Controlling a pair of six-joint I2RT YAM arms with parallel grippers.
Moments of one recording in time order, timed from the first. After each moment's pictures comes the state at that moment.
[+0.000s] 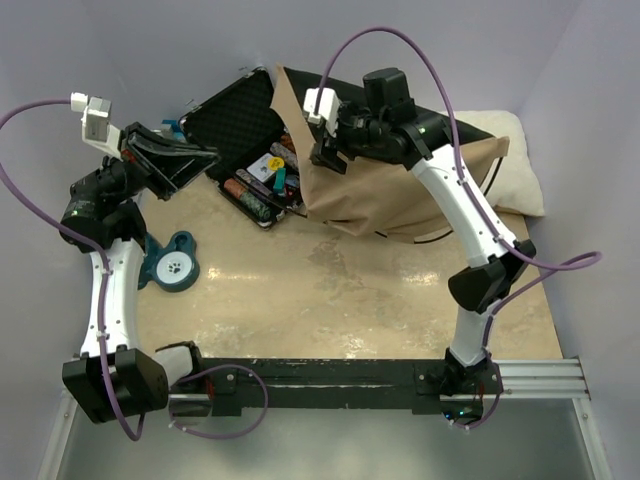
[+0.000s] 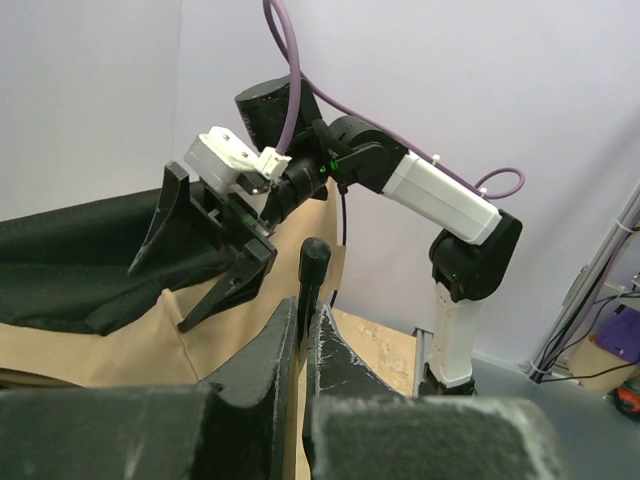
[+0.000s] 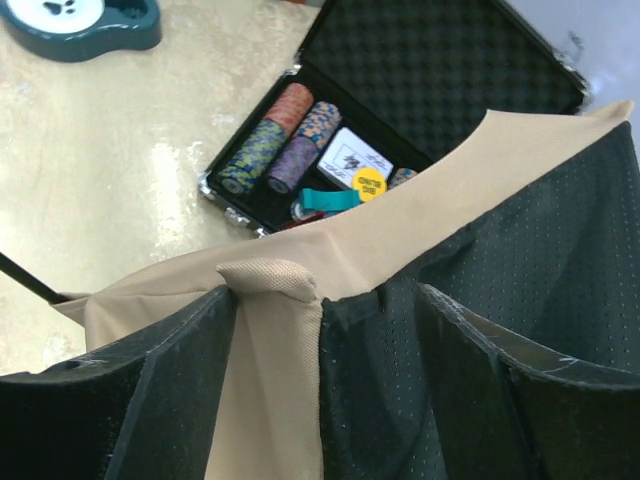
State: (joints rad) left arm 0.23 1.15 1.13 1.28 1.17 -1.49; right arm 0.55 1.86 2.23 -0.87 -0.50 -0.71
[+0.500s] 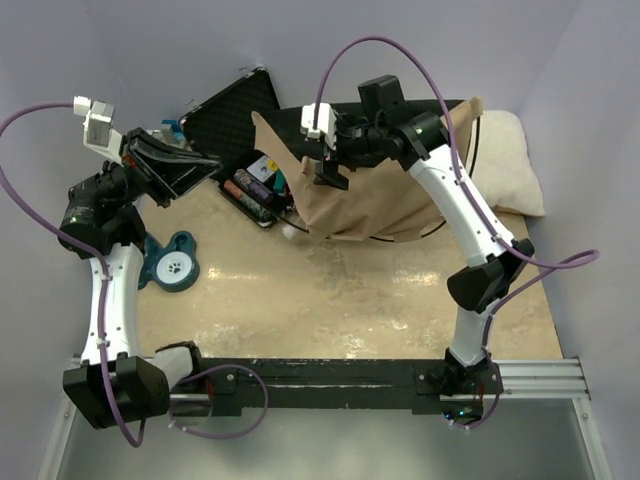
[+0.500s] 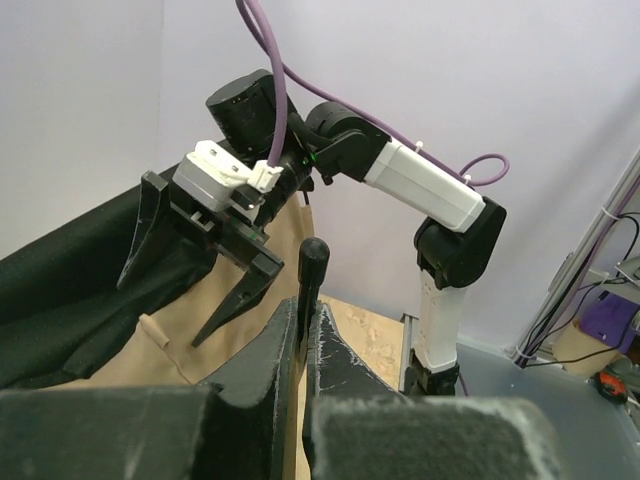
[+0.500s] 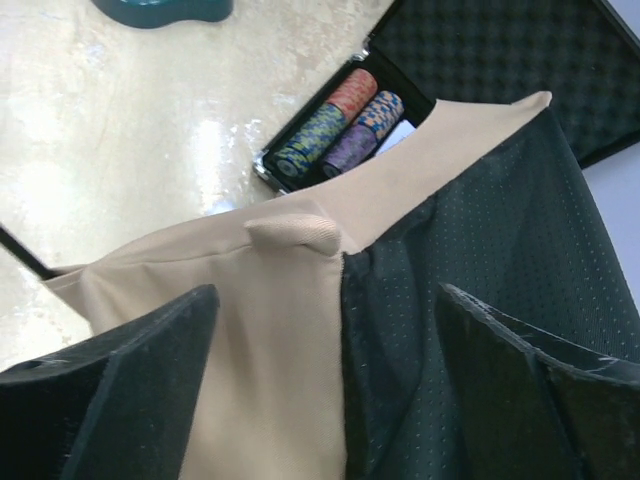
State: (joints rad) left arm 0.23 1.12 1.13 1.28 1.21 -1.53; right arm 0.56 1.89 2.26 -1.01 -0.58 -0.82
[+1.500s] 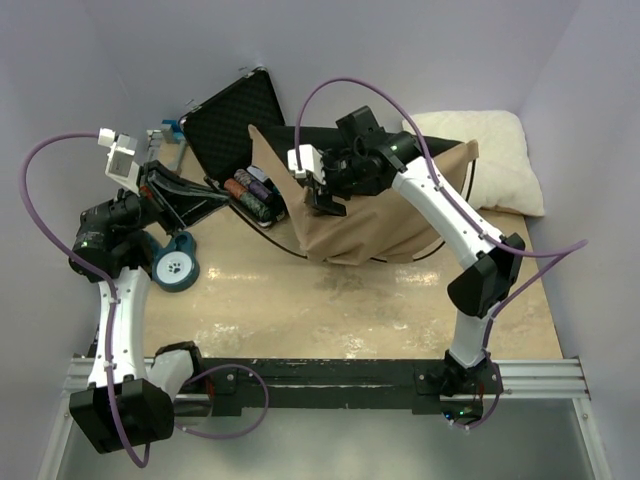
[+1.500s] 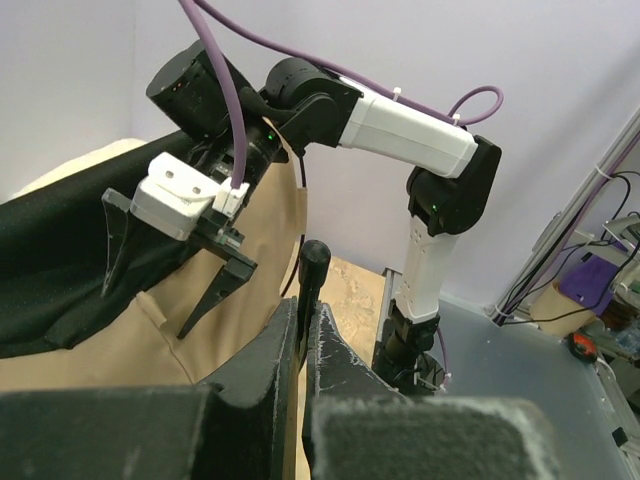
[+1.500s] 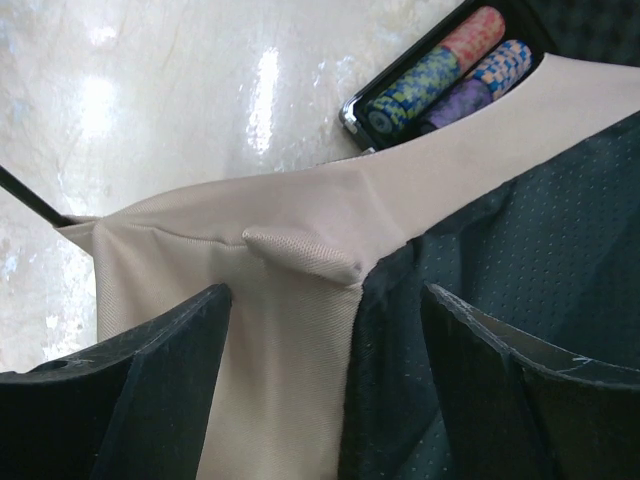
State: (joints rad) left arm 0.23 0.99 0.93 1.28 1.31 -1.53; right arm 0.62 1.86 2.03 -1.03 -0.56 -0.93
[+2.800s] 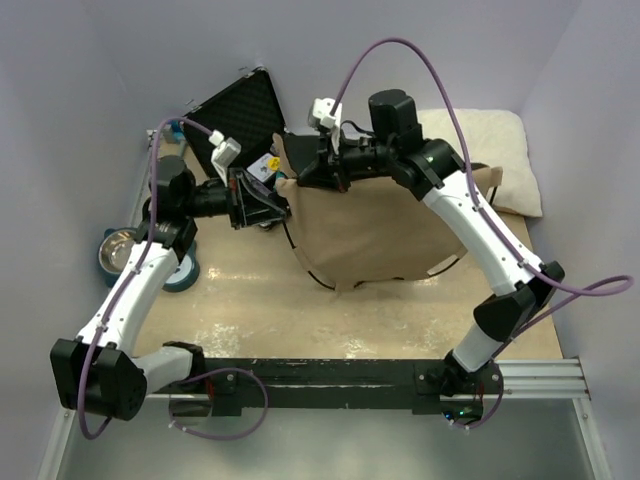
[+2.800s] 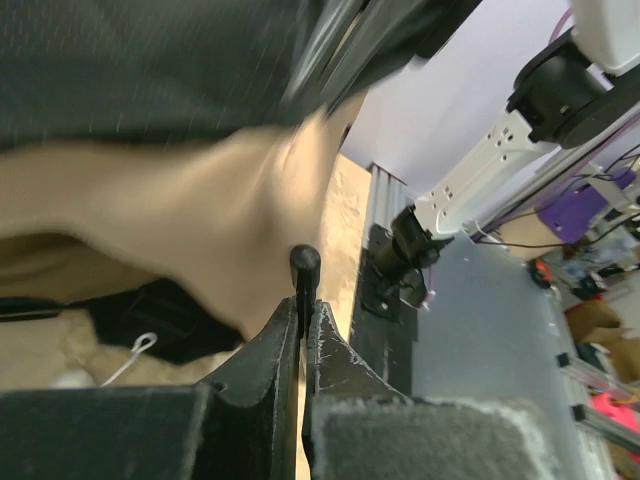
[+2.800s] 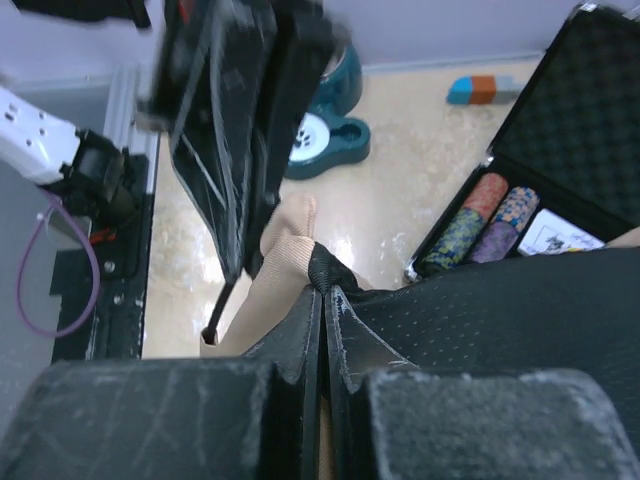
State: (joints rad) left arm -0.17 1.15 1.01 0.10 1.20 -0.46; right arm 0.62 1.68 1.95 -0.71 -0.79 -0.32
